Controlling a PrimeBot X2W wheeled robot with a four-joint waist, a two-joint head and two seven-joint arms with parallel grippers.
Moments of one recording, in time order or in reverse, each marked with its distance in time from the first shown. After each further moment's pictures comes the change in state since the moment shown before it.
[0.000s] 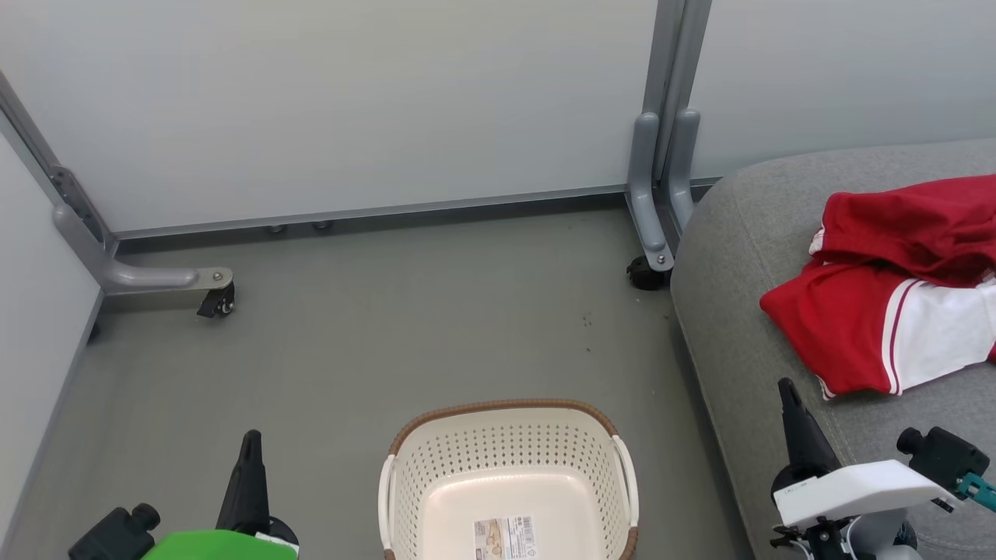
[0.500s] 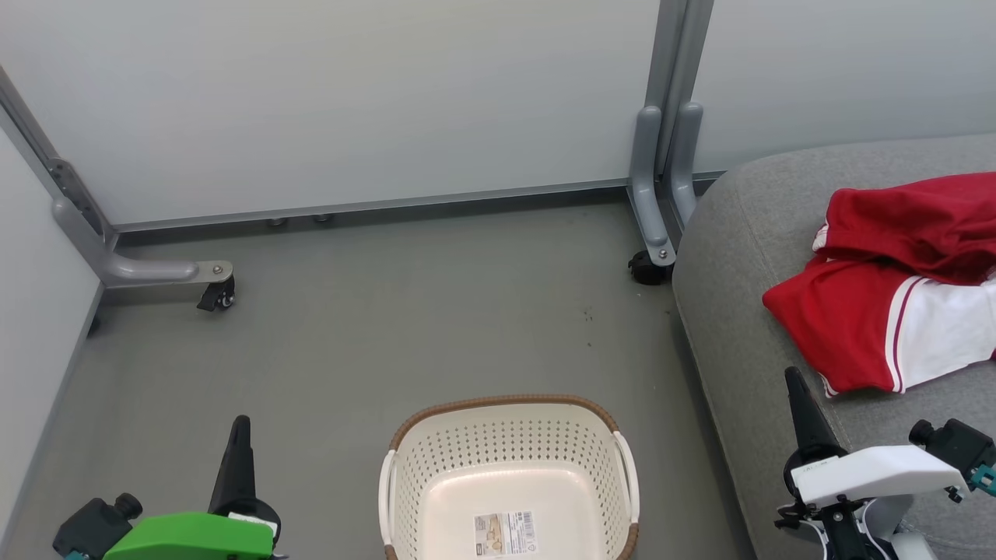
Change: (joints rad) left arm -0.044 0.003 0.030 0.018 -0.168 -0.010 0.046; right arm -0.035 -0.002 -0.025 0.017 0.191 -0.001 0.046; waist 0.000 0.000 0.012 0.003
